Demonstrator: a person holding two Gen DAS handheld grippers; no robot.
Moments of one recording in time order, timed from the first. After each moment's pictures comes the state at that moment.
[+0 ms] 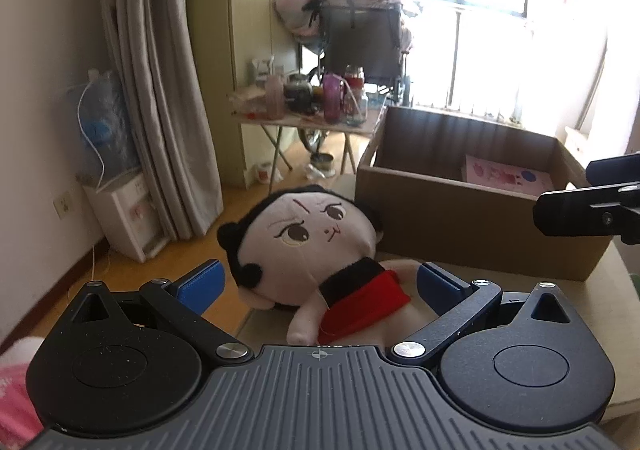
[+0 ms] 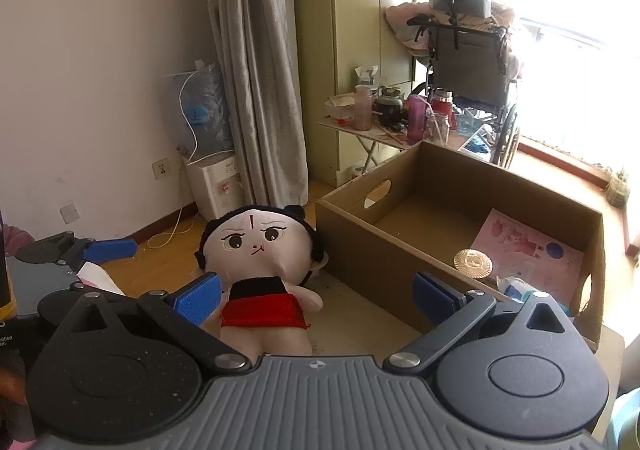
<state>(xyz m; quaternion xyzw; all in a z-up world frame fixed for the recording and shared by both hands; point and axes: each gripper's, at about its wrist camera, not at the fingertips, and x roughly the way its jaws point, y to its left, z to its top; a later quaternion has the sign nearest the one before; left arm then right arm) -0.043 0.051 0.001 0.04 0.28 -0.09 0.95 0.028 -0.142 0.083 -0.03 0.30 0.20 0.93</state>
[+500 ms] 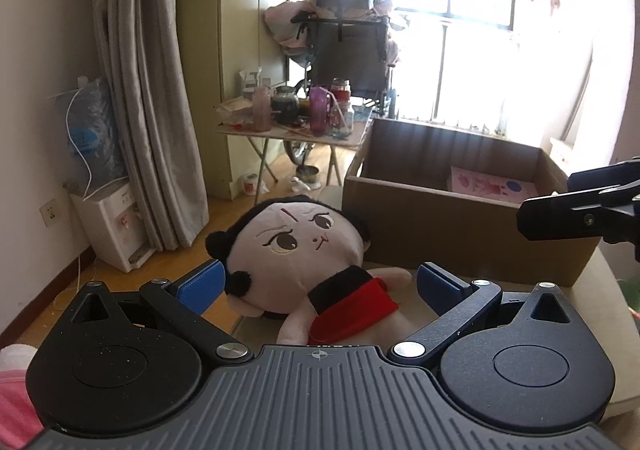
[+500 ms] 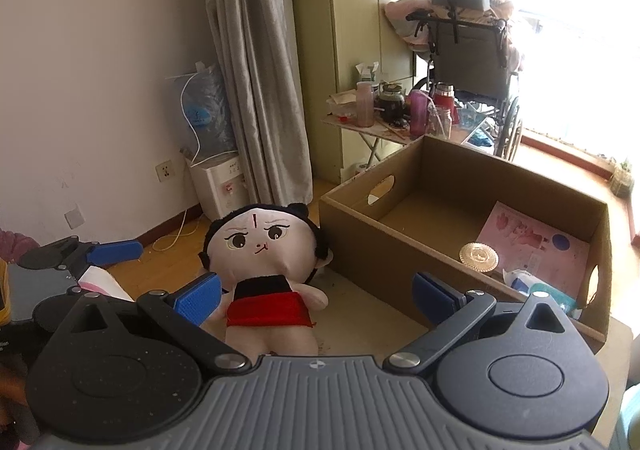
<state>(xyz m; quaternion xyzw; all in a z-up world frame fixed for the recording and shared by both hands) -0.045 0.057 0.000 0.03 0.27 -0.11 0.96 0.030 -0.142 0.080 -0.01 0.31 0.20 0.93</state>
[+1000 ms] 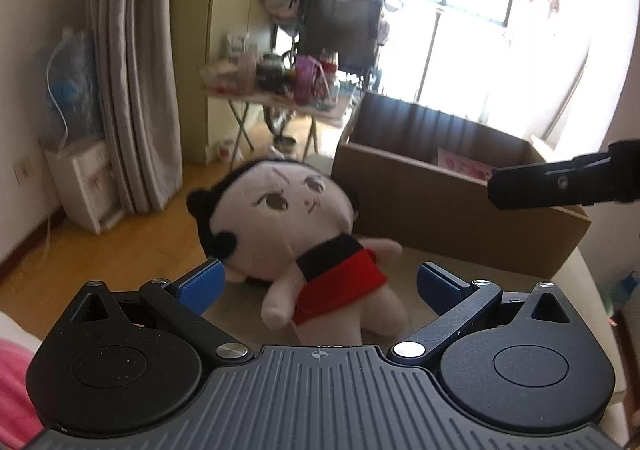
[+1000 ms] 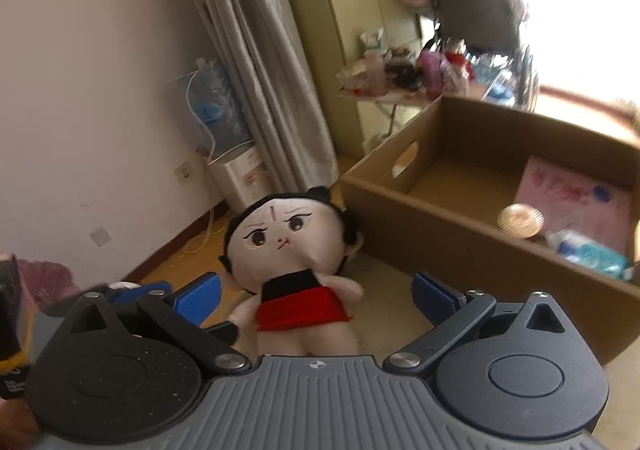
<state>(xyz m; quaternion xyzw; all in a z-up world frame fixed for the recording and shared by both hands) -0.032 0.075 -0.019 -0.03 0.32 -0.15 0.94 0.063 -0.135 0.062 0.07 0.36 0.23 0.90</state>
